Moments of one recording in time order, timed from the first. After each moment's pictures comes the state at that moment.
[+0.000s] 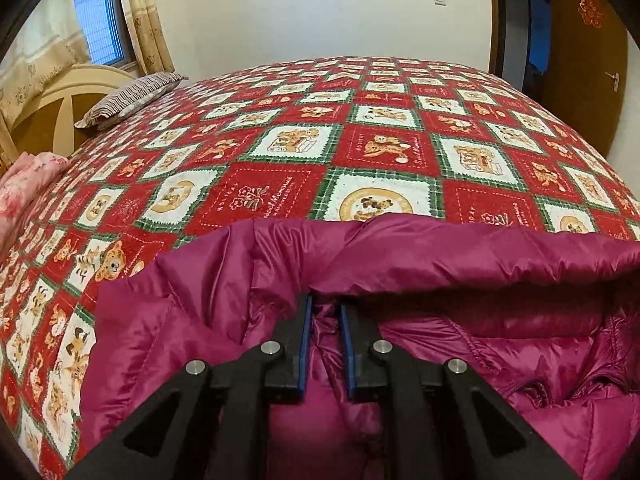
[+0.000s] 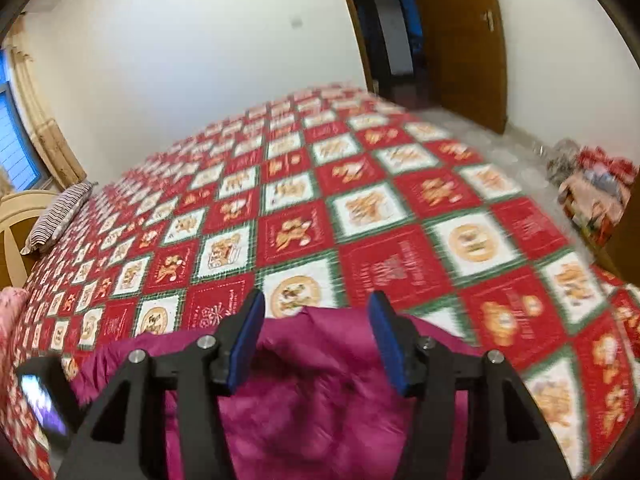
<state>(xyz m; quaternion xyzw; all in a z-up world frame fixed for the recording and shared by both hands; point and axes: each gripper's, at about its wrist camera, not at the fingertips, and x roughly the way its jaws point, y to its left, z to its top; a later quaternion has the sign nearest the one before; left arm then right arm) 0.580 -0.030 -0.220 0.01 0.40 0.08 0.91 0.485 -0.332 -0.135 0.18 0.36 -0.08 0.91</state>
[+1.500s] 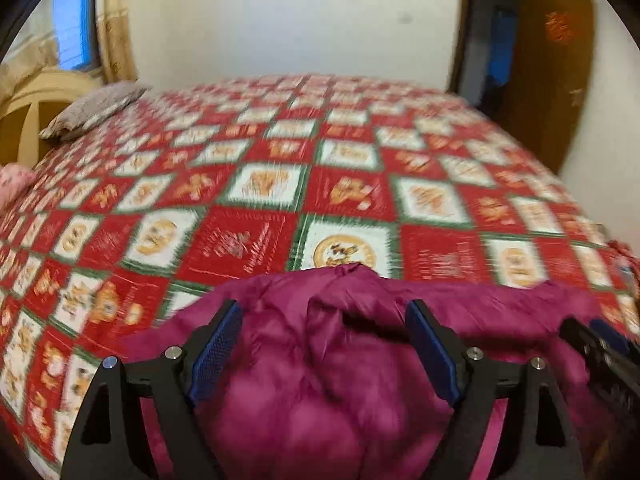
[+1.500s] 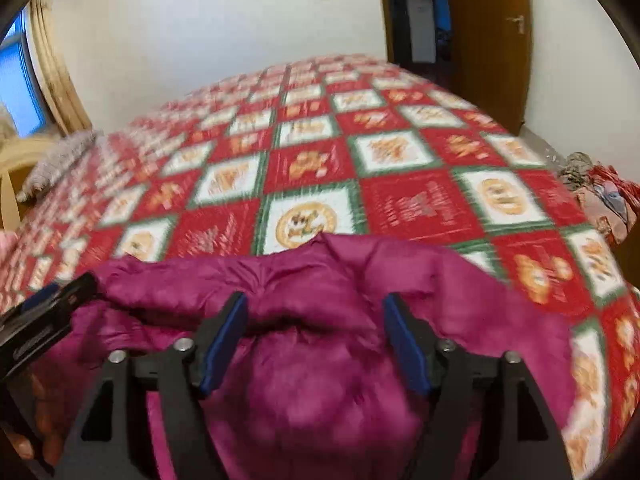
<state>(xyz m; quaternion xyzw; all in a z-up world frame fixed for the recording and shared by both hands) 0.567 -0.015 -0.163 -0.01 0.37 -0.03 0.93 0.460 -0.301 -0.170 0.12 0.38 -0.06 0.92</state>
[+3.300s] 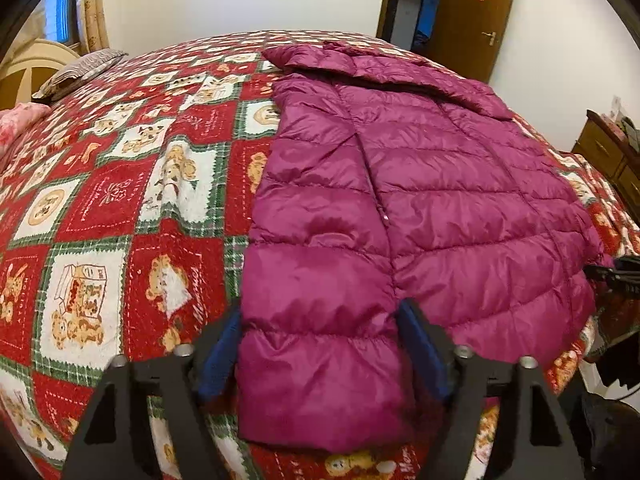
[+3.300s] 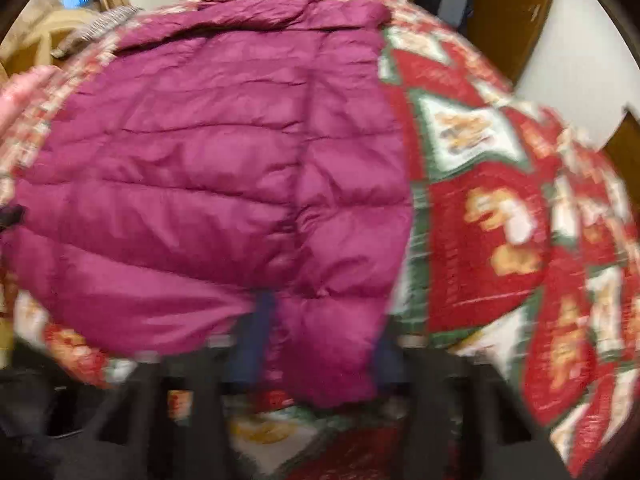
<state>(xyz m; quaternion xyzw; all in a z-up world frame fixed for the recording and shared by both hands) 0.139 0.098 -0.226 0.00 0.44 -0.15 0.89 0.085 -0.282 -0.245 0.04 0.52 -0.01 0.85</state>
